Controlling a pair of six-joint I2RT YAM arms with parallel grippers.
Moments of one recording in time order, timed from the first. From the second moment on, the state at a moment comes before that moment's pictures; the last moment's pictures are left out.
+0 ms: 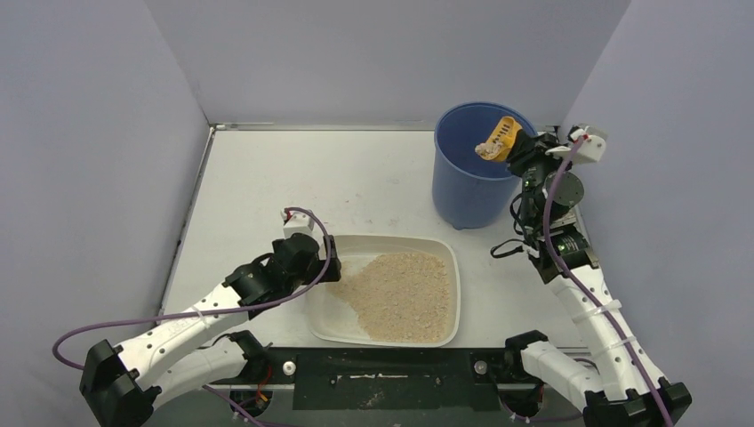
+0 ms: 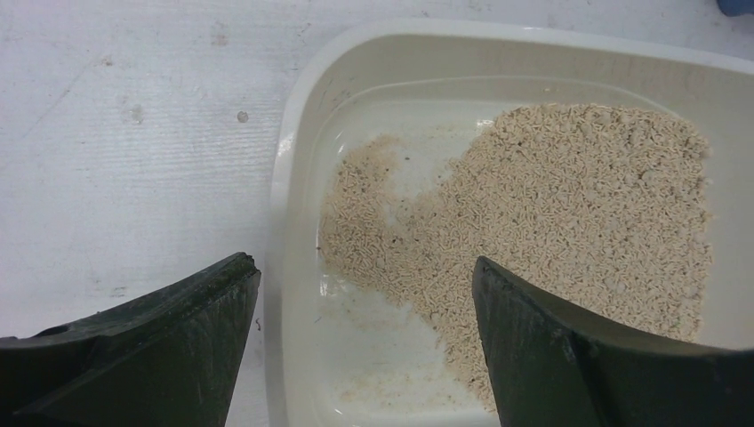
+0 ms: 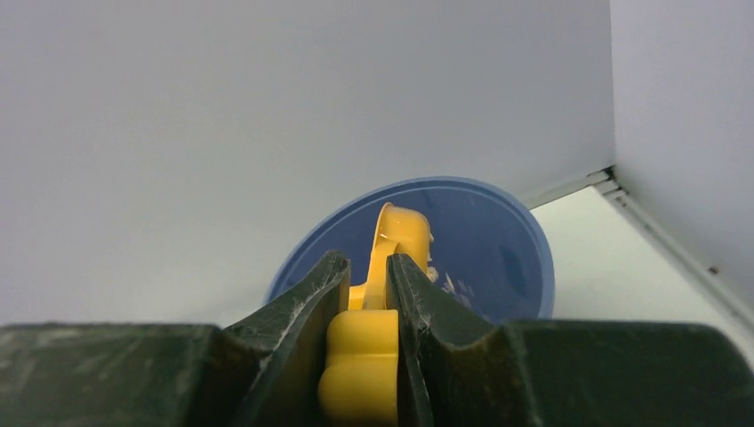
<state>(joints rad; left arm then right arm) -0.80 0.91 0.63 -0.51 -0.38 -0.71 0.30 0.91 0.97 0.11 0.48 0.39</state>
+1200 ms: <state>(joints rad) -0.80 0.75 0.69 -0.87 -0.06 -0.95 0.72 1.02 1.36 -0.15 0.11 -0.36</state>
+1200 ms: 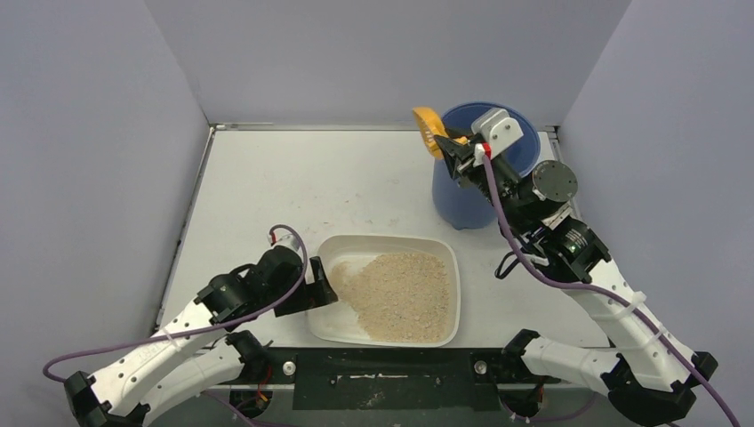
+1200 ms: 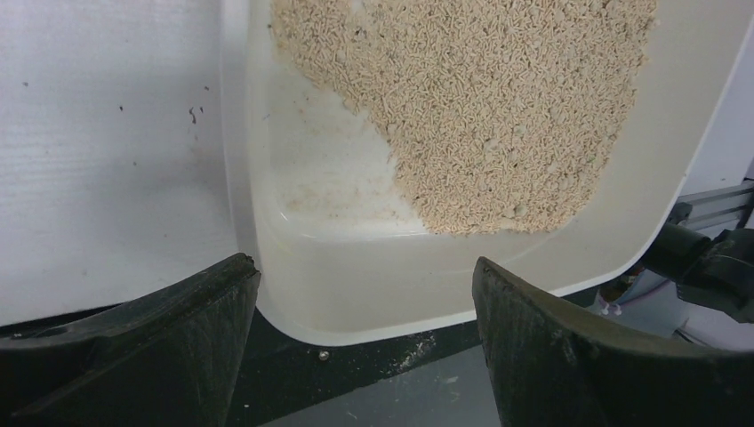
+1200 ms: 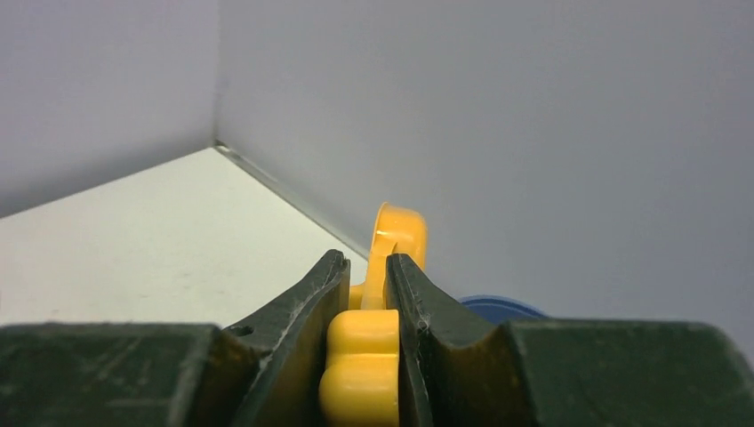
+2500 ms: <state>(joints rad) -0.65 1.20 0.76 -0.90 -0.09 -0.80 0.74 0.69 1.01 -0.54 -0.16 0.07</state>
